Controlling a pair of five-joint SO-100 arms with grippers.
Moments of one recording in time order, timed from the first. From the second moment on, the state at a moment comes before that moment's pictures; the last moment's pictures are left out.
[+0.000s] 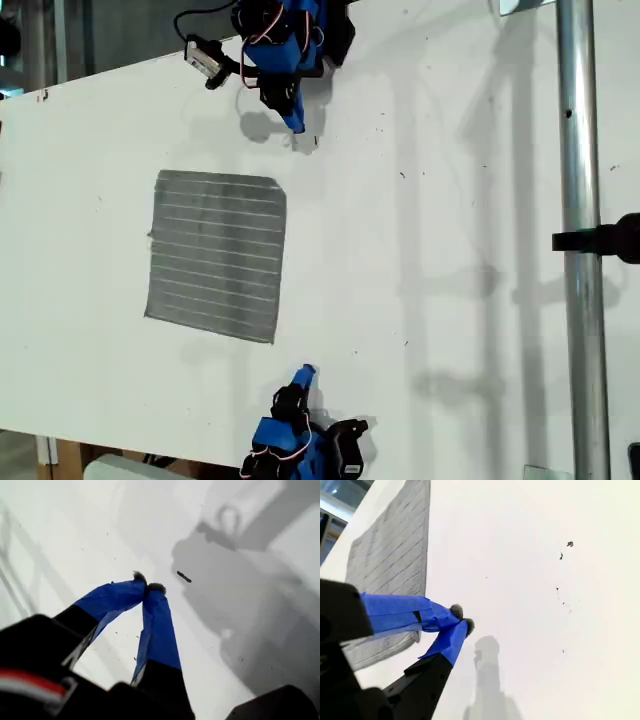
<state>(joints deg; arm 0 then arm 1) -9.7 199.1 178.4 73.7 -81.5 11.1 188.6 166.2 83.4 84.9</state>
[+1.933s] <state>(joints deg) -10.2 199.1 178.4 73.7 -81.5 31.1 88.4 90.0 78.5 22.8</state>
